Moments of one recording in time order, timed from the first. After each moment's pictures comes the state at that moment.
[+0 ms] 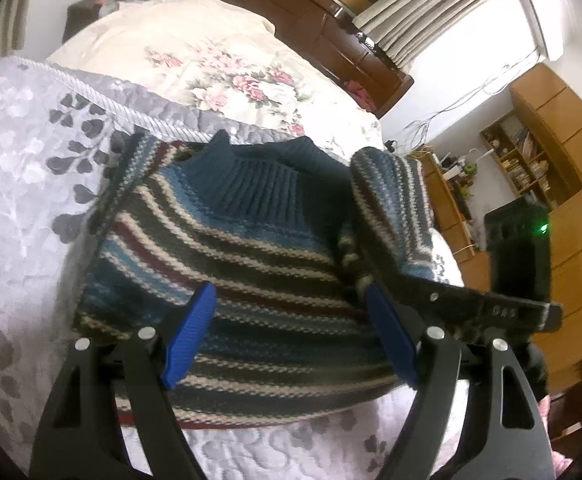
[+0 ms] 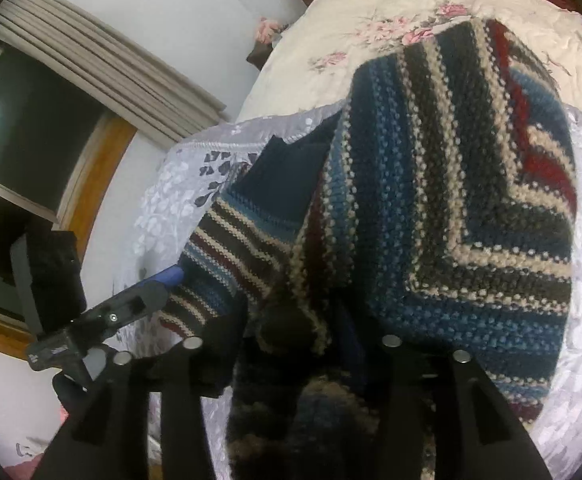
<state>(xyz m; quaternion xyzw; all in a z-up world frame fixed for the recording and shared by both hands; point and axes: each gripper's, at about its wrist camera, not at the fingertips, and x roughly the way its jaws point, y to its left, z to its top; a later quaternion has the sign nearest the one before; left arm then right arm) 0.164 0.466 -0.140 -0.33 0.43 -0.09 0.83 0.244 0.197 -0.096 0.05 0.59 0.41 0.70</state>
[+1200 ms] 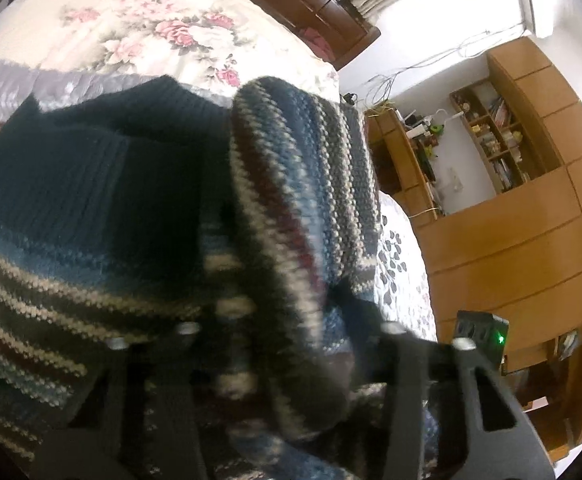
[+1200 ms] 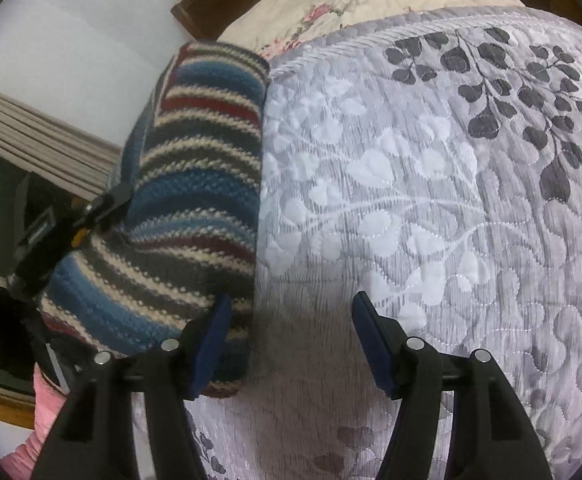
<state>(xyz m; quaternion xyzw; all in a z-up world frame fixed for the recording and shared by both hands) 0.286 0.352 -0.161 -0.34 0.48 -0.19 0.79 0.233 -0.013 -0.132 0.15 0.59 0.28 0.74</state>
